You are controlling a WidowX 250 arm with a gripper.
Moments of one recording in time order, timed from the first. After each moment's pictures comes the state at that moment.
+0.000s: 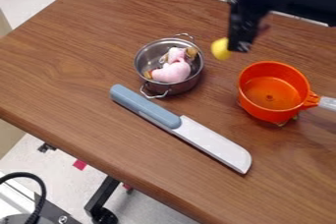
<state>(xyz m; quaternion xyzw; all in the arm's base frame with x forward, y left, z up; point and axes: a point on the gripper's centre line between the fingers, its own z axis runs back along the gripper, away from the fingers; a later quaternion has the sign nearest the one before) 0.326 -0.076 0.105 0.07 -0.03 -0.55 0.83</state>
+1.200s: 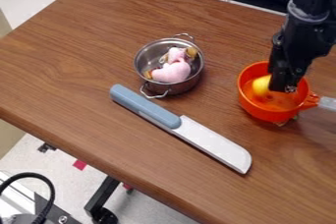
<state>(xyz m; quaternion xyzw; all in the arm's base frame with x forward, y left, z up) 0.339 -0.113 0.062 0.06 -0.03 -0.55 0.83</state>
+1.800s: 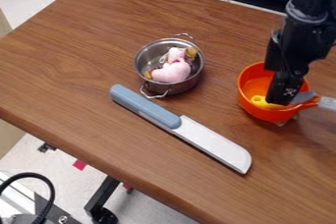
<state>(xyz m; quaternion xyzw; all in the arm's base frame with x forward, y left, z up) 0.334 -0.103 0.062 0.04 -0.01 -0.53 0.84</state>
